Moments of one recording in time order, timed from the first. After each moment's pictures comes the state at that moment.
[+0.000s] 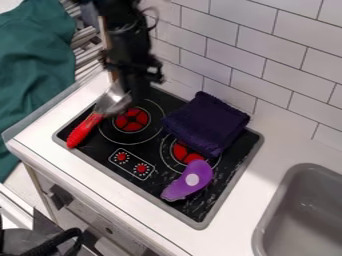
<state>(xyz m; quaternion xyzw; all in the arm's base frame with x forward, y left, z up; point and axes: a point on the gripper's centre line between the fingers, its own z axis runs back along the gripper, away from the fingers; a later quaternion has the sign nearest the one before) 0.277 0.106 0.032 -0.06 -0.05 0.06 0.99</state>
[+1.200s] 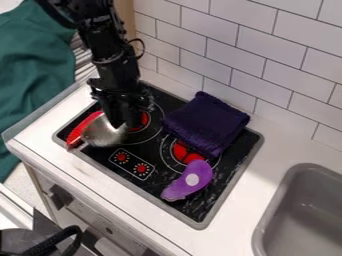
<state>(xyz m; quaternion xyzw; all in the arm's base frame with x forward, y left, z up) 0.257 0.093 0.007 -0.08 -0.02 0.04 1.00</state>
